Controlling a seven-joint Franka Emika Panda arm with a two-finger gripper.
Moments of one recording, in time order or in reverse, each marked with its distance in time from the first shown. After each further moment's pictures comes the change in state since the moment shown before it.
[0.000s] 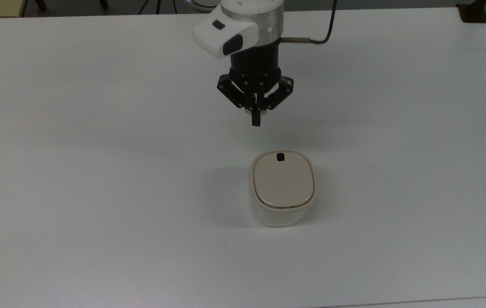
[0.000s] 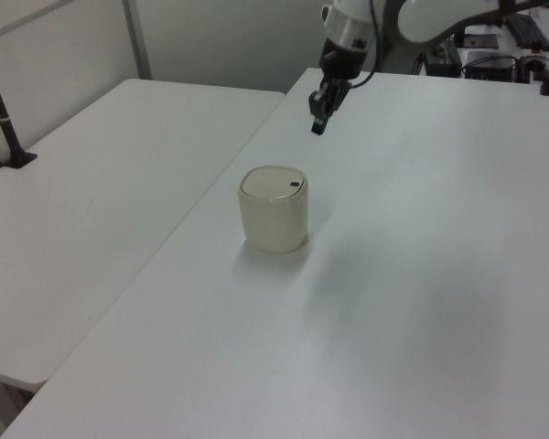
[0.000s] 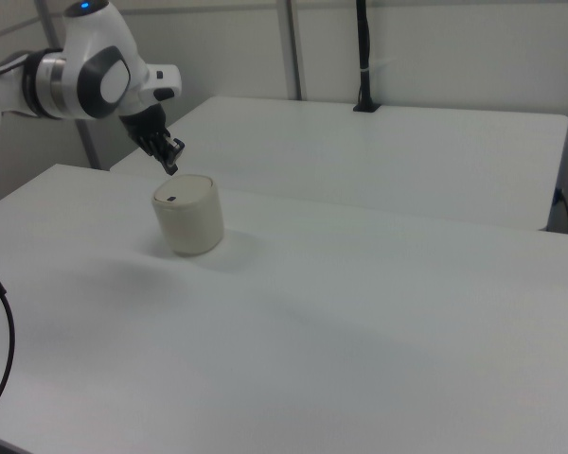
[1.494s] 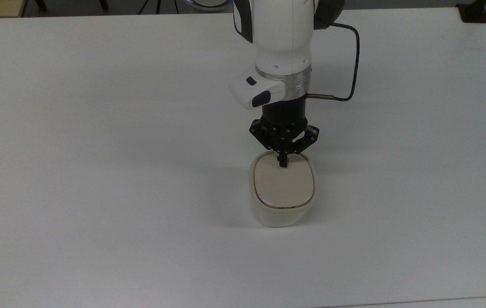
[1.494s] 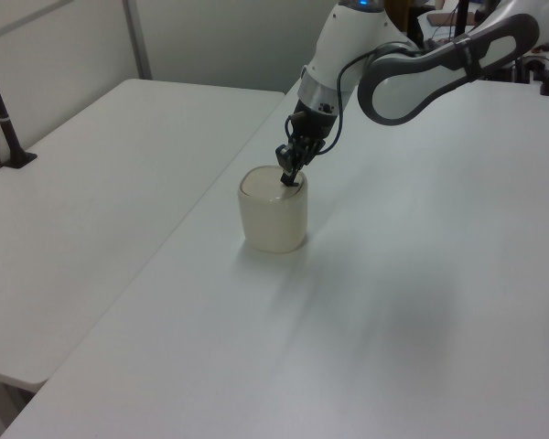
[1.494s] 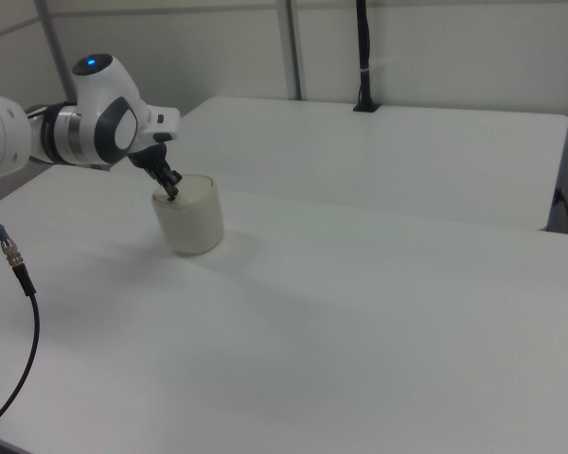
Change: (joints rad) arm 0.038 0.166 0.032 -0.002 -0.035 0.239 0.223
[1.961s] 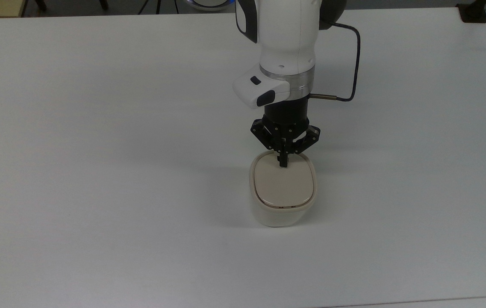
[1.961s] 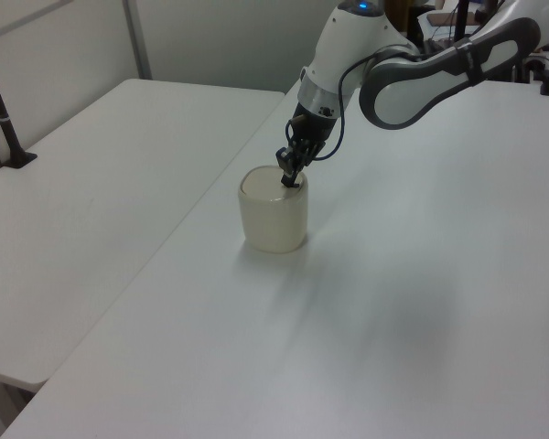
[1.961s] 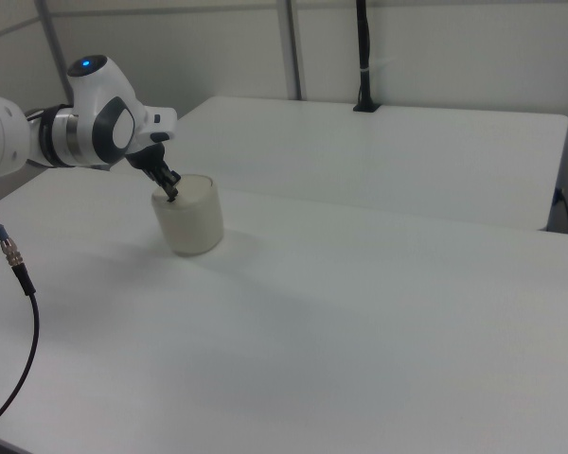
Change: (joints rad) arm 0.004 0.001 0.004 -0.004 -0.050 0.000 0.021
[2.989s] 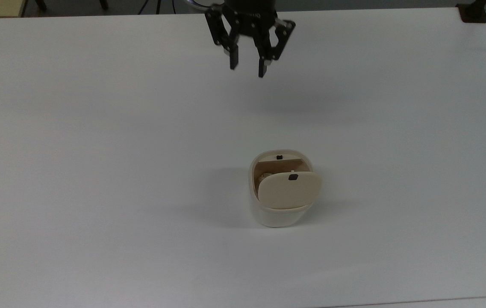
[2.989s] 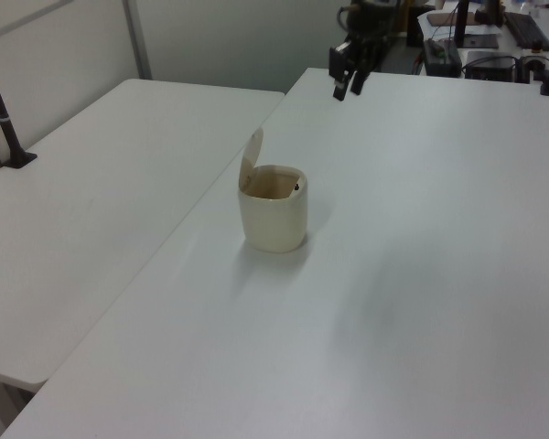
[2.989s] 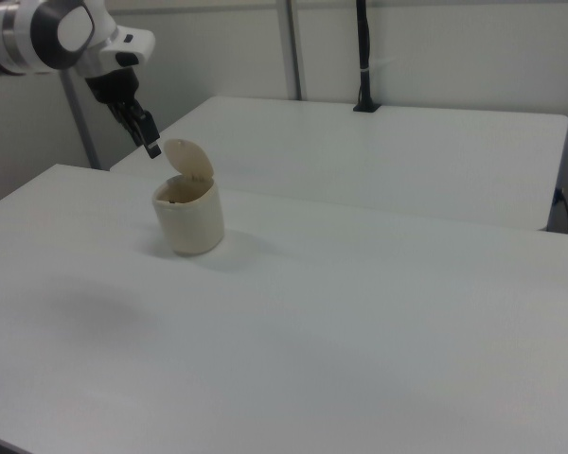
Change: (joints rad) arm -0.075 -0.329 -0.005 0.023 0.042 -0.492 0.024
